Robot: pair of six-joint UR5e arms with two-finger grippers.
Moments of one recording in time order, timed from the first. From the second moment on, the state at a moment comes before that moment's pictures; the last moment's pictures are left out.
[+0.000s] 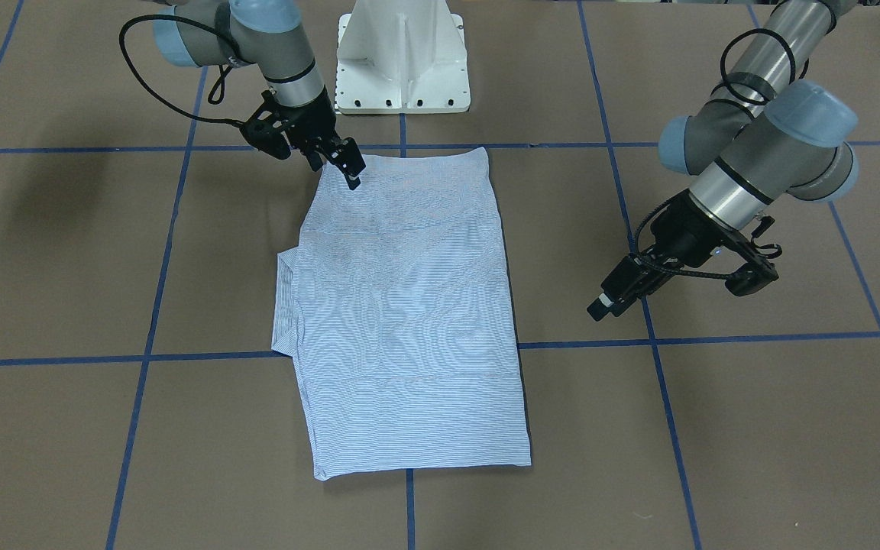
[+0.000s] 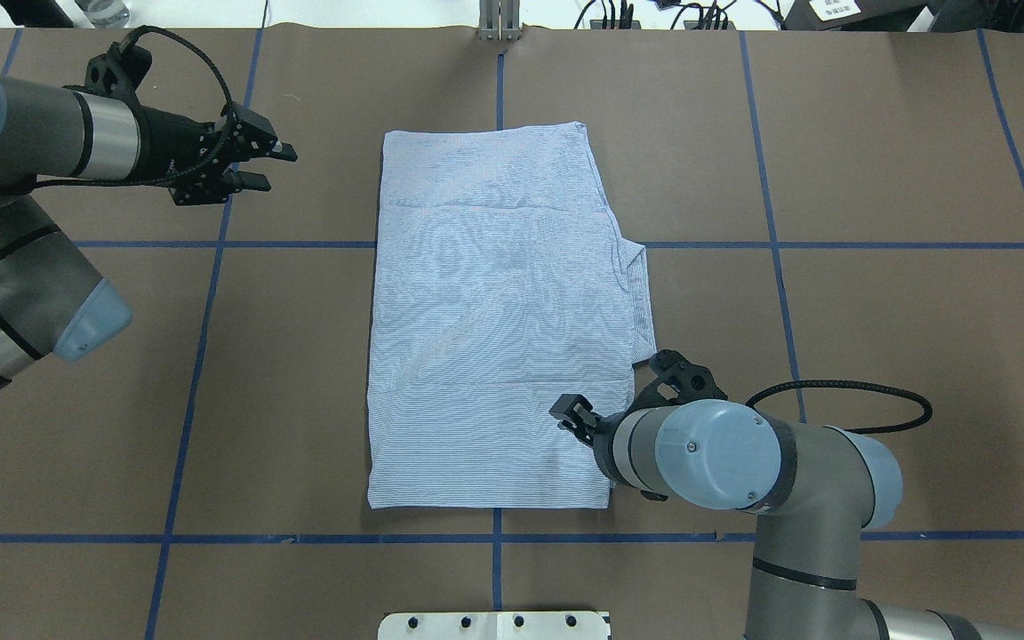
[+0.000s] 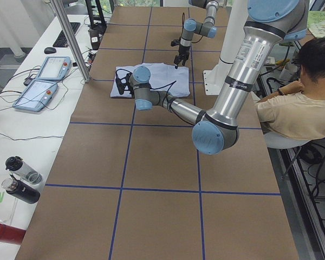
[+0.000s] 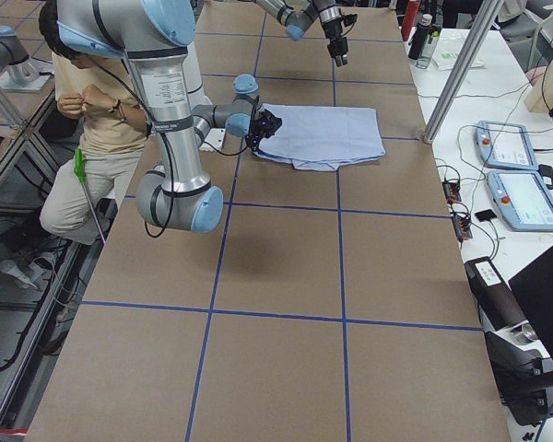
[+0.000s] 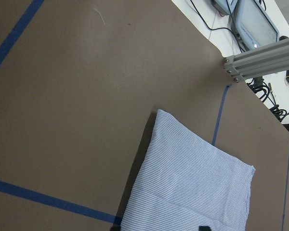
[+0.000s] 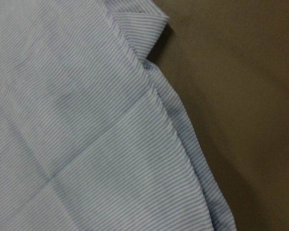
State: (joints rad) left arm -0.90 -1.97 -1.50 -2.61 -2.06 -1.74; right arm 0.27 -1.22 1.91 -1.30 1.61 2.14
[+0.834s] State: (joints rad) left arm -0.90 -1.97 -1.50 -2.61 -2.06 -1.74; right arm 0.27 -1.23 1.90 -1.33 1.61 2.32
